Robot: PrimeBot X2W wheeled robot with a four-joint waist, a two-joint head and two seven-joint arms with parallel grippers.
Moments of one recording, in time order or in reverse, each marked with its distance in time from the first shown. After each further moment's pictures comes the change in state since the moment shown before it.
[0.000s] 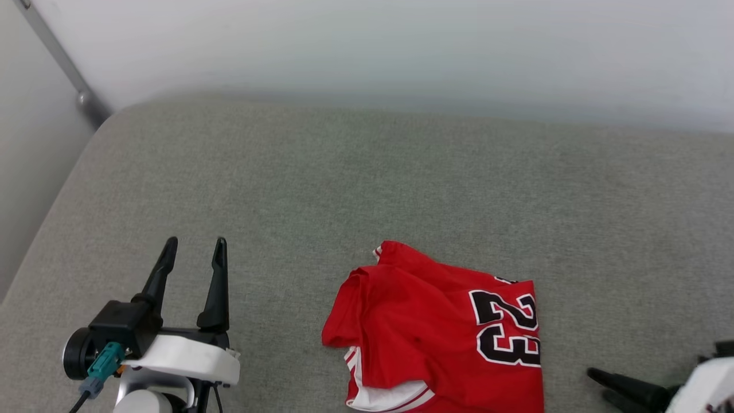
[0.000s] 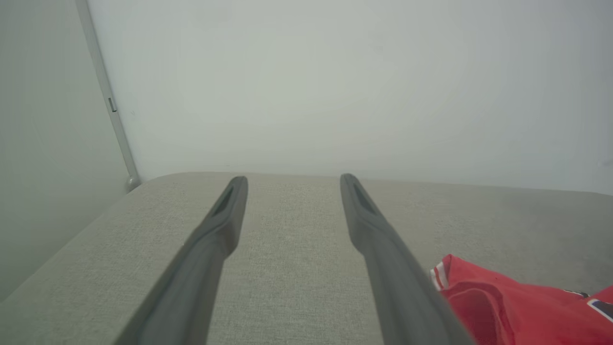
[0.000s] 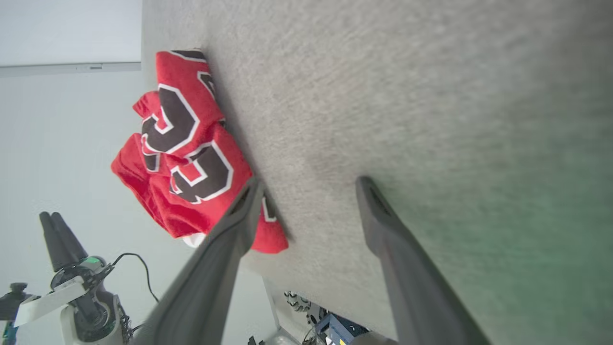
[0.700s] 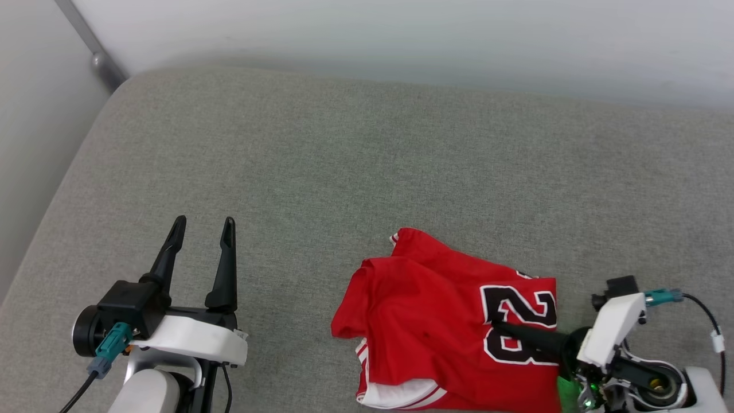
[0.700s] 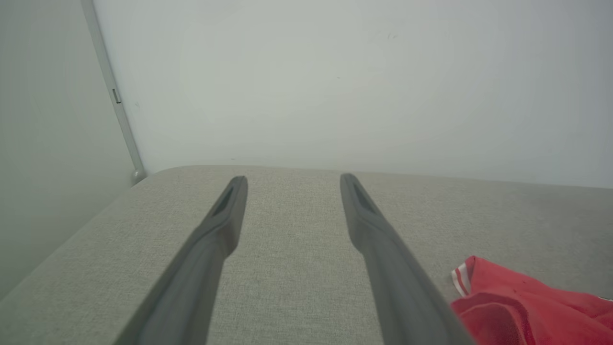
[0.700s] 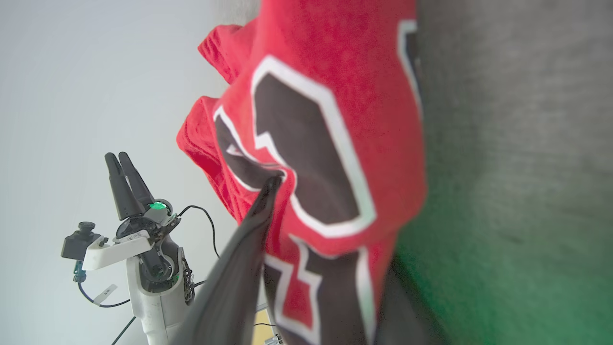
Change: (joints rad) left arm -0.069 -0.064 0.039 0.056 0.055 -0.063 0.000; right arm -0.192 -0.009 0.382 0.202 0.310 0.000 -0.116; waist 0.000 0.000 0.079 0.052
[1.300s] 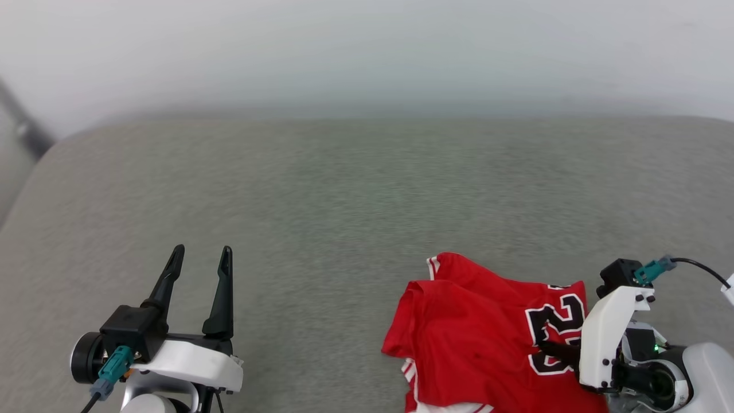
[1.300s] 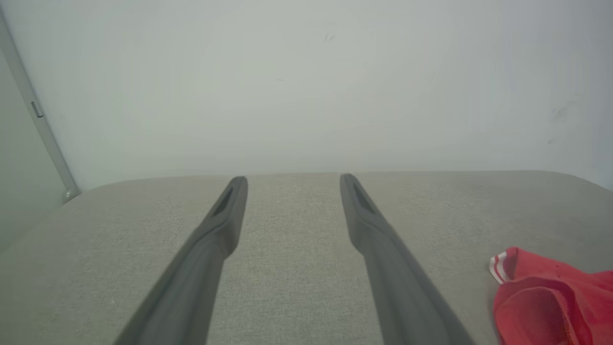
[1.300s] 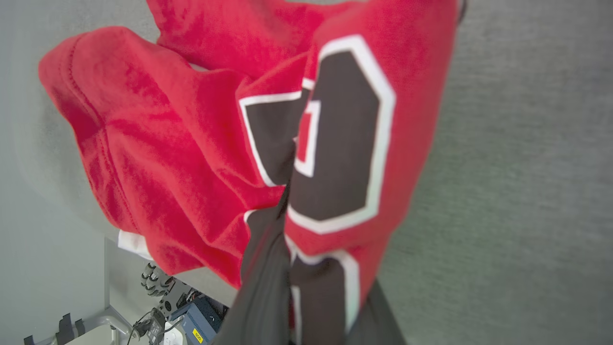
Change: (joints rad) left arm 0.071 -0.003 0.021 0.016 0.026 -0.026 -0.002; right arm 0.021 -0.167 0.207 -0.159 -0.492 0.000 -0.070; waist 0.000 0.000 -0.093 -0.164
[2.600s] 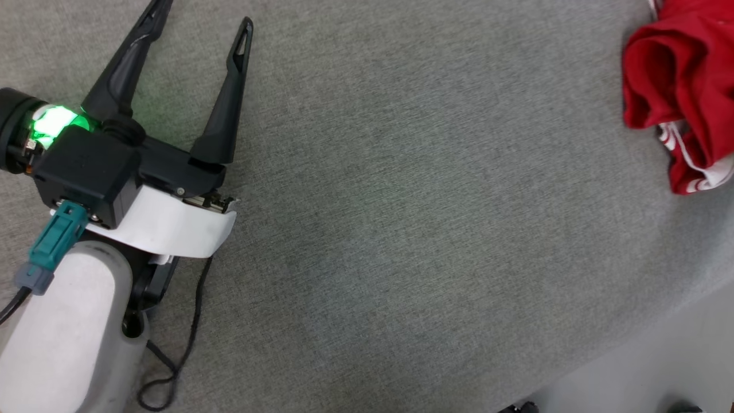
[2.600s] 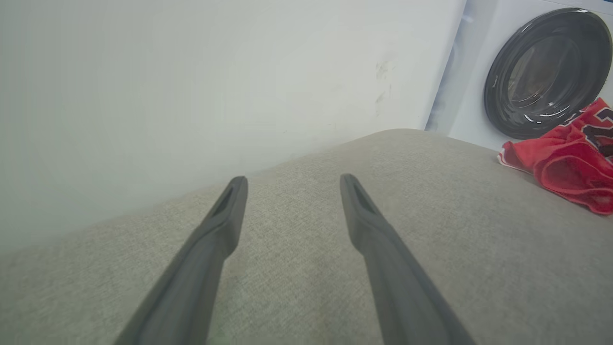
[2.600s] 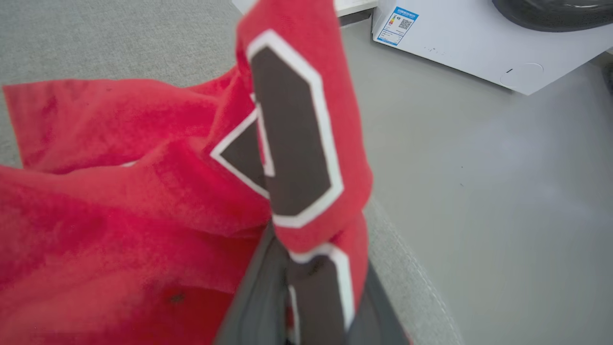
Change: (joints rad) left arm -0.476 0.151 -0.074 -0.354 0.153 -0.073 0.242; right arm -0.669 -0.167 -0.327 0.508 -0.374 0.000 -0.721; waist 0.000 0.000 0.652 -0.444
